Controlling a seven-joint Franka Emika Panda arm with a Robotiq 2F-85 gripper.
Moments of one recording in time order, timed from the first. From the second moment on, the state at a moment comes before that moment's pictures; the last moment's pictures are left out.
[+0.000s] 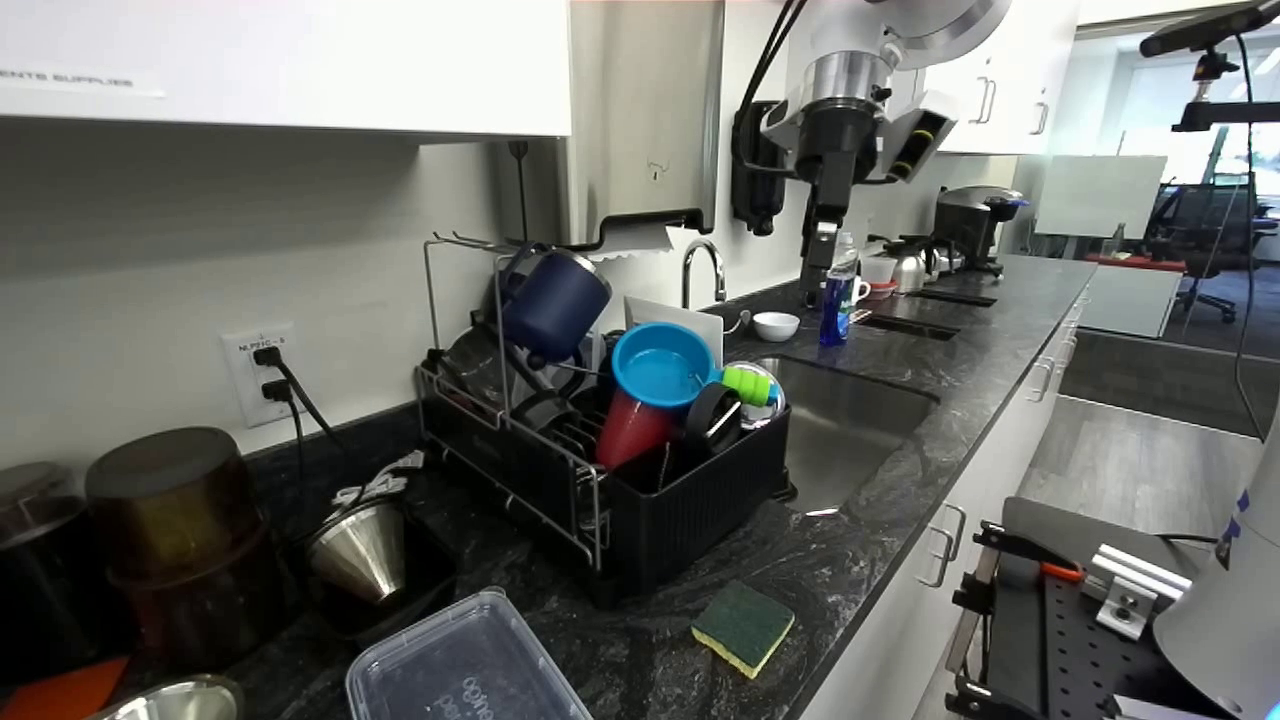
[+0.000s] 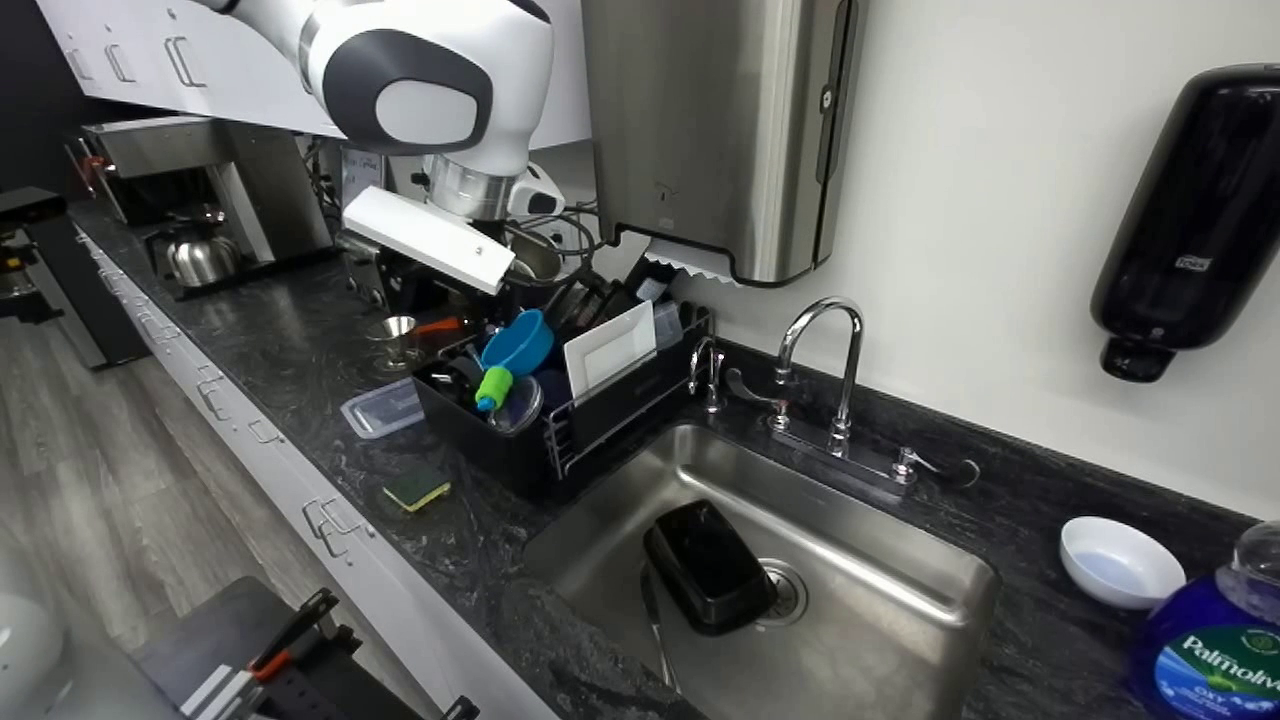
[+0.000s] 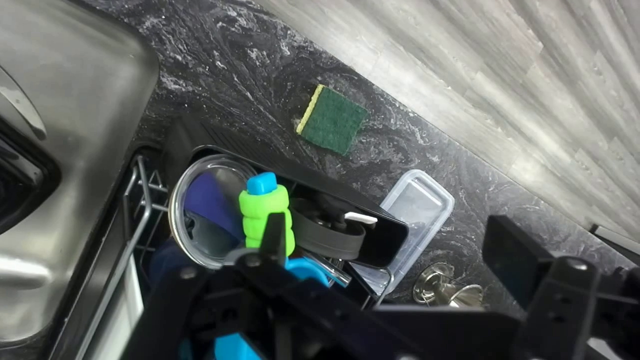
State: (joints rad) arm 0.02 -0.36 -0.16 -2.40 0.39 1.89 -0.67
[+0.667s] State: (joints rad) arm 0.07 -0.28 -0.17 -2.40 0.77 1.97 -1.17
